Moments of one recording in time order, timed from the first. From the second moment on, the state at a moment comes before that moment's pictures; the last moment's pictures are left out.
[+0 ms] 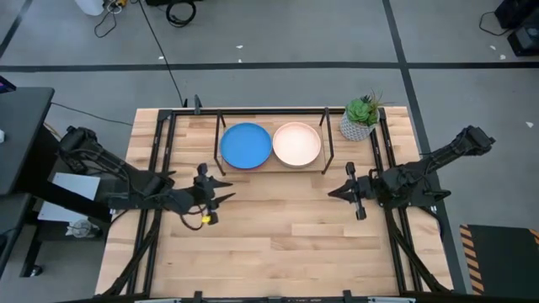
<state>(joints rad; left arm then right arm) -0.50 1.04 0.64 -0.06 -0.77 -0.19 0.40 0.55 0.11 0.33 0.30 -0.01</state>
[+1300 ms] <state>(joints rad) -0.84 0.48 0.11 0.17 -1.11 -0.20 0.31 0.42 0.01 0.37 0.37 -0.03</state>
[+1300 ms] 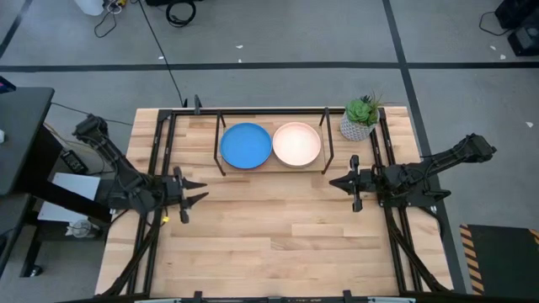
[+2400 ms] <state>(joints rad) -0.30 0.15 0.01 0.19 -0.40 0.11 0.31 0.42 0.01 0.38 0.37 -0.13</state>
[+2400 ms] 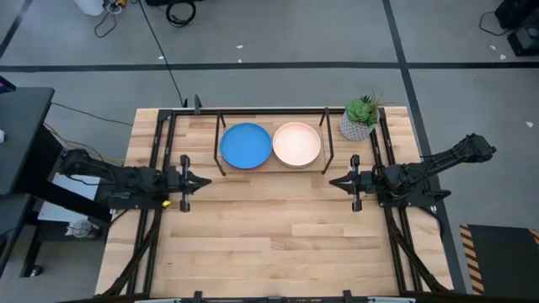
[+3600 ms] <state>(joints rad) -0.32 0.17 0.01 0.05 0.02 0.32 0.31 0.42 0.01 0.38 0.37 -0.13</state>
